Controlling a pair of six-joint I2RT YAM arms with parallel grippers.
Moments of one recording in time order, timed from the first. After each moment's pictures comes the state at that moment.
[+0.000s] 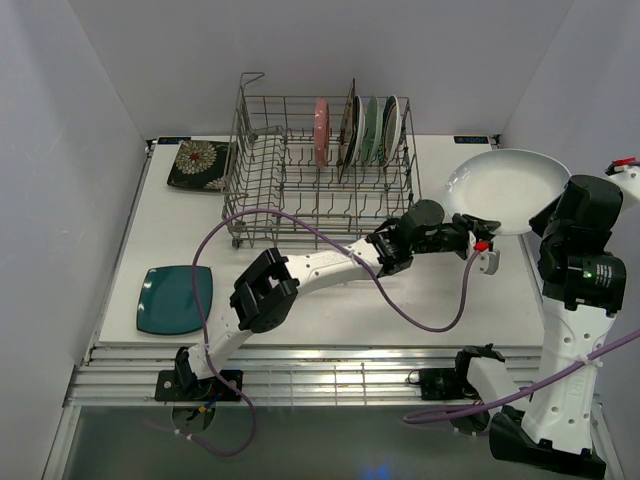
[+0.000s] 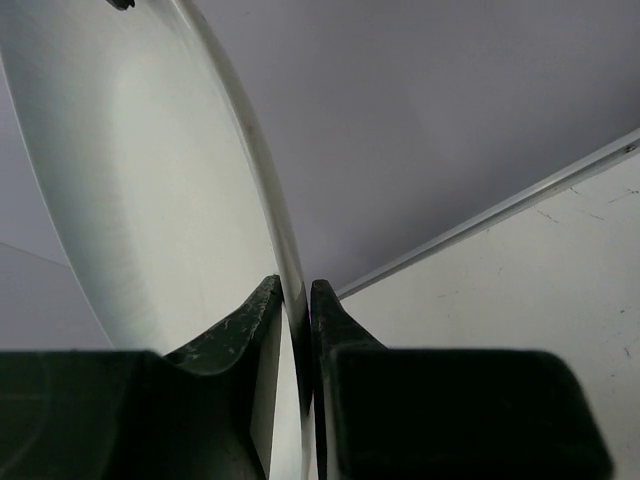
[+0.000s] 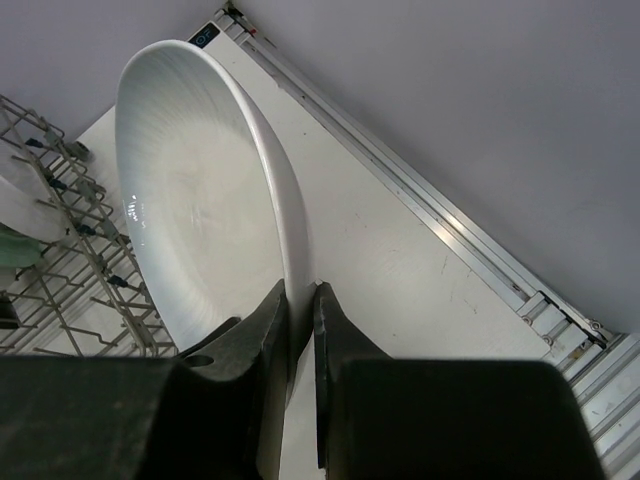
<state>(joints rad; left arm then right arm) -1.15 2.28 1.96 0.35 0.38 0.88 -0.15 0.89 1.43 -0.97 0.36 0.42</state>
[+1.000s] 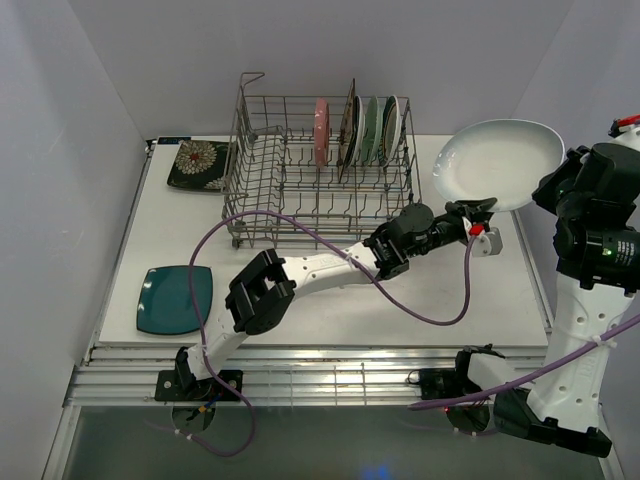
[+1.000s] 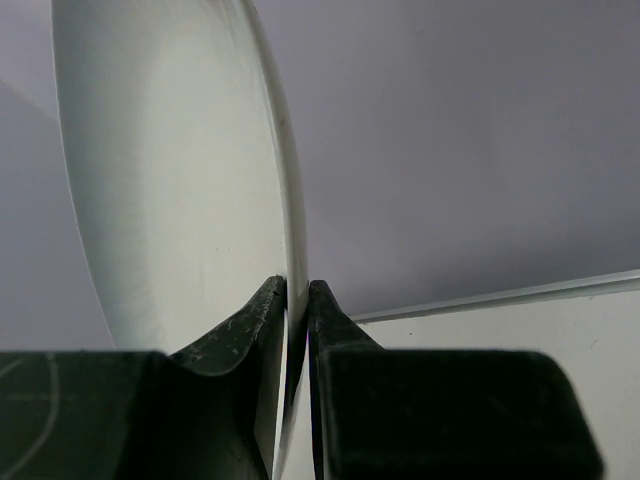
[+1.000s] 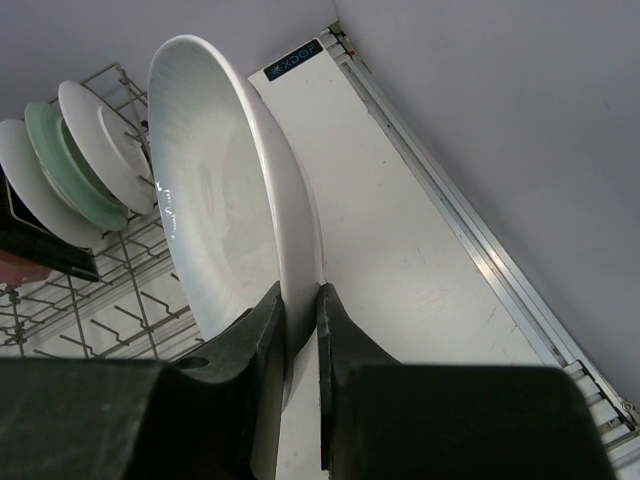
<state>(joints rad) -1.16 2.24 1.89 0.60 0.14 0.76 -0.16 1.03 1.70 -1.02 0.15 0.32</state>
